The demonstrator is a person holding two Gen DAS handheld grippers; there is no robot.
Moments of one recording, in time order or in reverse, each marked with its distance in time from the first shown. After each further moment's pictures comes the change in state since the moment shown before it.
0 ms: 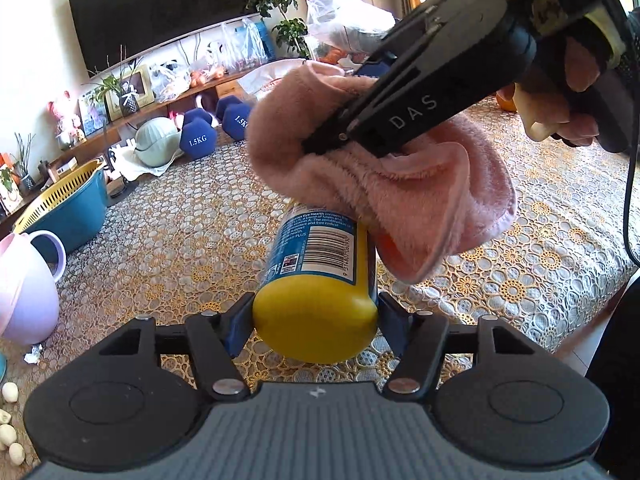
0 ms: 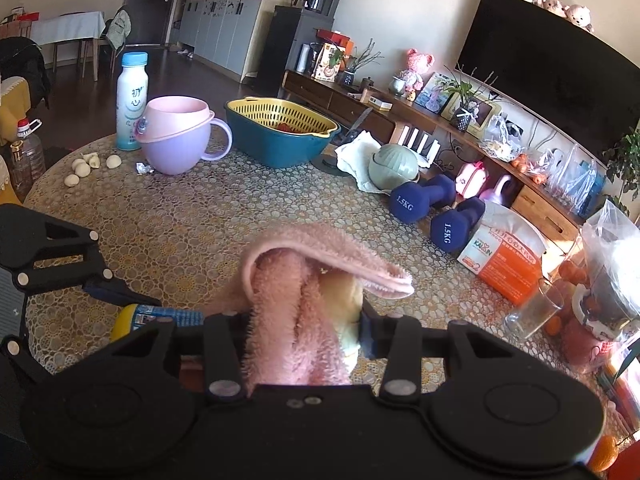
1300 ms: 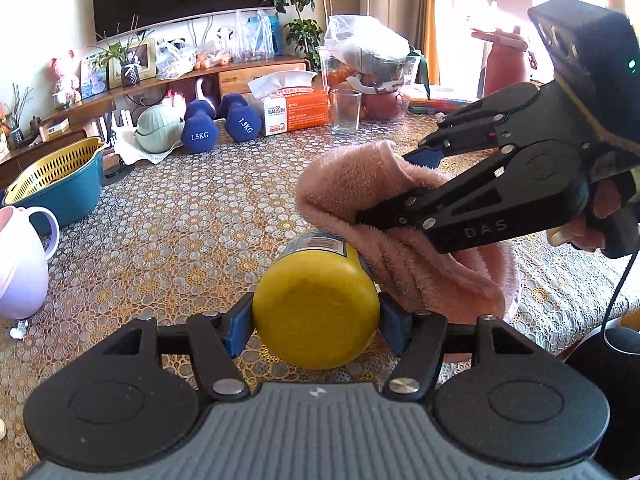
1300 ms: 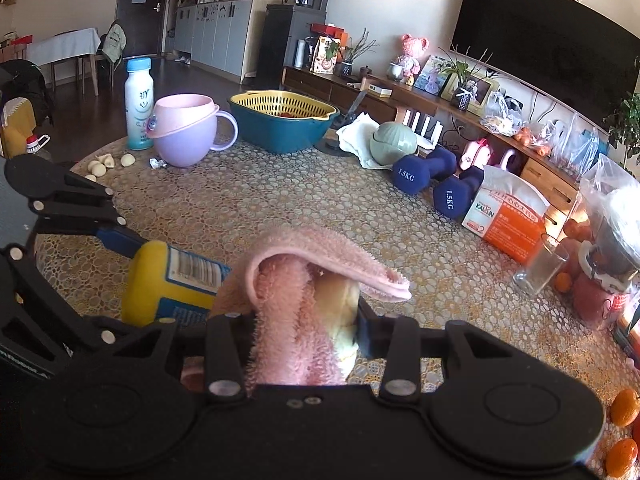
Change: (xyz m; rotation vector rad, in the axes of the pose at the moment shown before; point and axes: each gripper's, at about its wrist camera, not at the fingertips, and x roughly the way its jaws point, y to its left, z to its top) left arm -0.018 0.021 0.021 -0.170 0.007 -0.090; right arm -0.016 -0.003 -0.026 0.069 0.026 0.066
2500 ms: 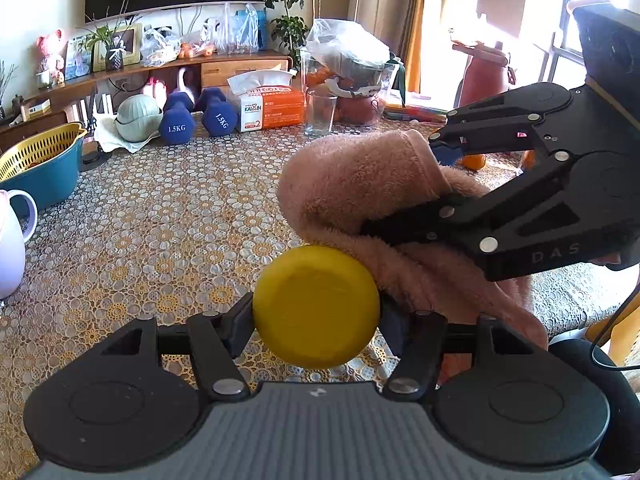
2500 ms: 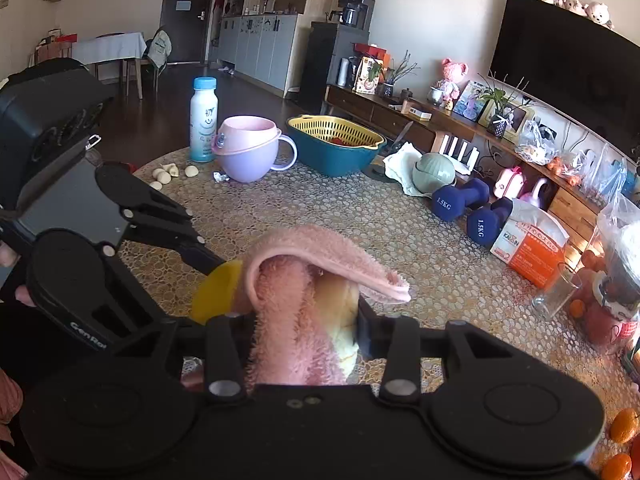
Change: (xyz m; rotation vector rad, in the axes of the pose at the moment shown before) left arm -0.014 -0.009 0.001 -0.053 0.008 -0.095; right arm -0.054 0.022 0.008 -0.068 -0.059 0.104
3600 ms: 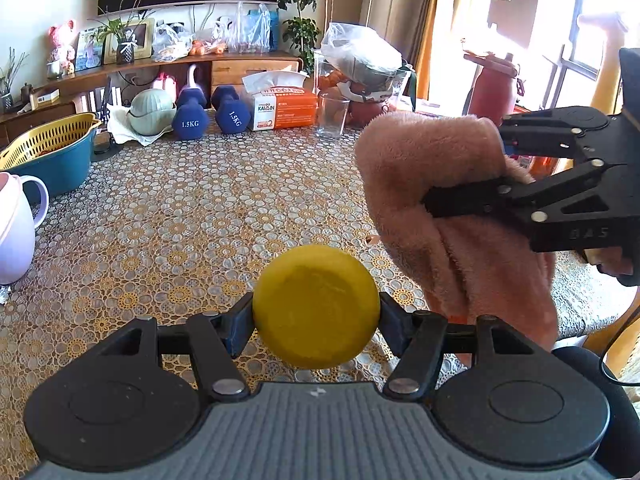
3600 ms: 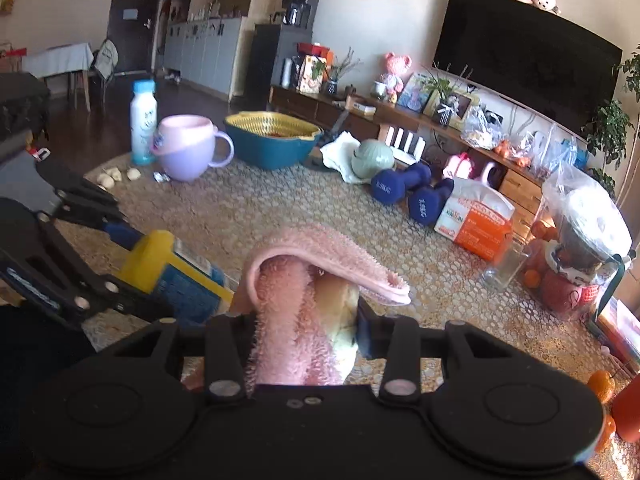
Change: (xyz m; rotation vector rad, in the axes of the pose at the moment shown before) left arm -0.008 0.006 -0.003 -0.038 -0.008 0.007; right arm -0.029 -0.009 -0.022 0.061 -0.062 -0.104
